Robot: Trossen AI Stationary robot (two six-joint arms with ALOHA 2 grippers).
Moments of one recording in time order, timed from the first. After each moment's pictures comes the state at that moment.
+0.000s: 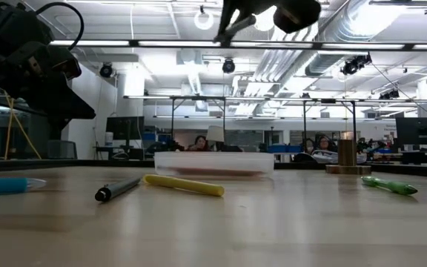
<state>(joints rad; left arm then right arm) 0.37 0.29 0.09 -0.21 0.30 -0.28 0.22 1.86 1.79 -0.97 0.11 1.39</state>
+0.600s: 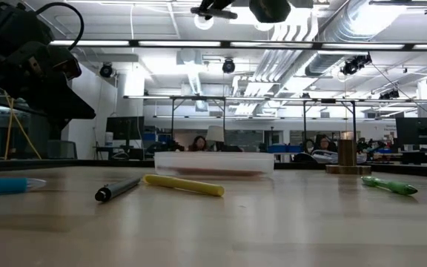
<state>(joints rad) 0.37 0.29 0.09 -0.21 0.30 -0.29 0.17 1.81 1.79 -0.85 0.14 1.03</state>
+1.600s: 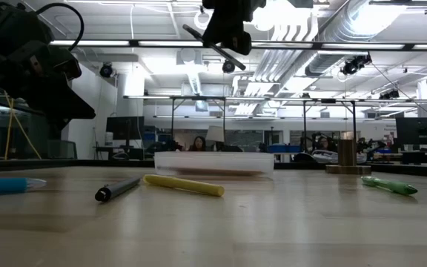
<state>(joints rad) 0.37 0.29 0.09 -0.21 0.30 -0.32 -0.15 1.81 1.79 -0.85 -0.28 0.21</state>
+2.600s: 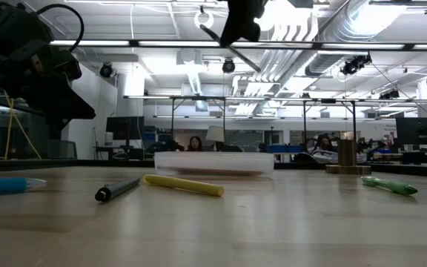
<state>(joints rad) 0.37 0.29 0.09 -0.21 0.30 -0.35 -0.18 1.79 1.90 -1.06 -0.08 0.02</state>
